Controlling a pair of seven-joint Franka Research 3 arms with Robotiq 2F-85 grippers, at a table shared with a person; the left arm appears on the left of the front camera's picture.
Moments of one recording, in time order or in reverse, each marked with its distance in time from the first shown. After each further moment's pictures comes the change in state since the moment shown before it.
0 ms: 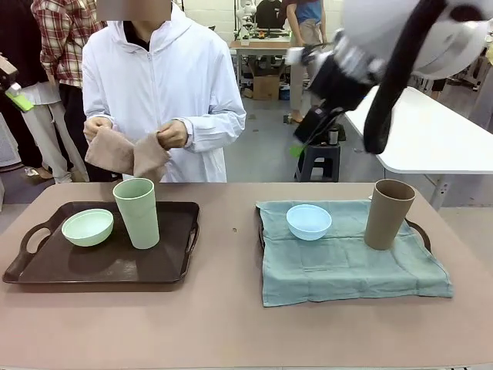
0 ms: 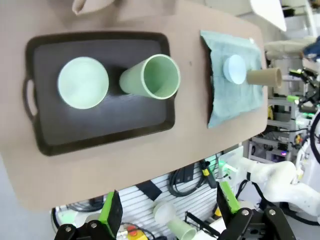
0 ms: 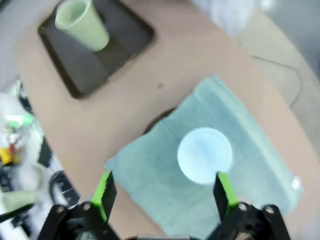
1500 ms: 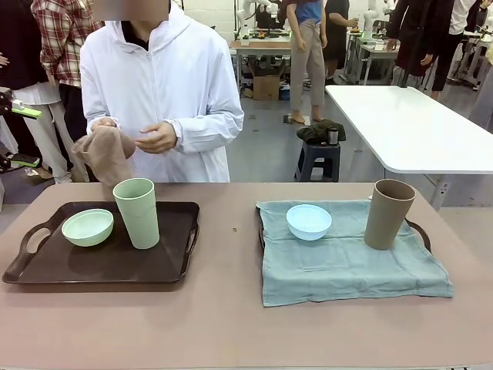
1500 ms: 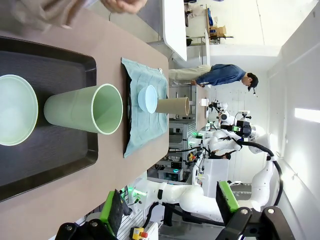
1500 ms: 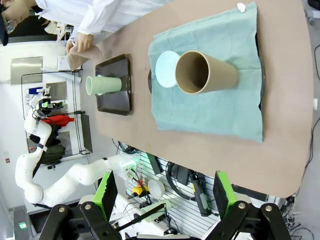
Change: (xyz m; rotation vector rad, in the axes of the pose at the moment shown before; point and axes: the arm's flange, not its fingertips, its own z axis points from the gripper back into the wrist) left arm 0.017 0.108 -0.076 -0.642 -0.077 0.139; right arm -0.320 -0.177 0.208 0.401 -0.164 -1.054
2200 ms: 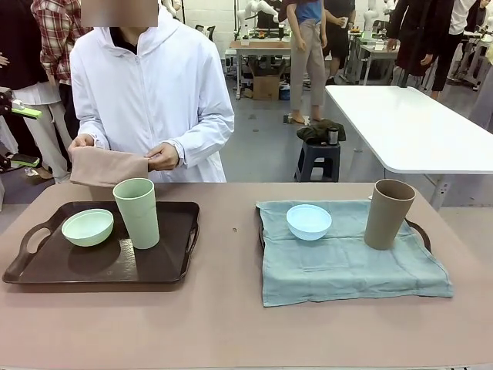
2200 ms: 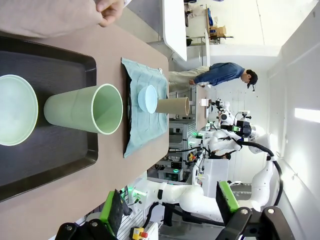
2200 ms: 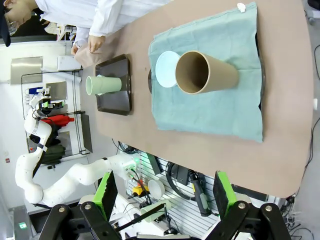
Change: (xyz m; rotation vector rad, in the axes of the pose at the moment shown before) left arm 0.000 0.000 0.000 0.000 0.000 0.000; right arm 0.000 0.000 0.000 0.000 0.000 0.000
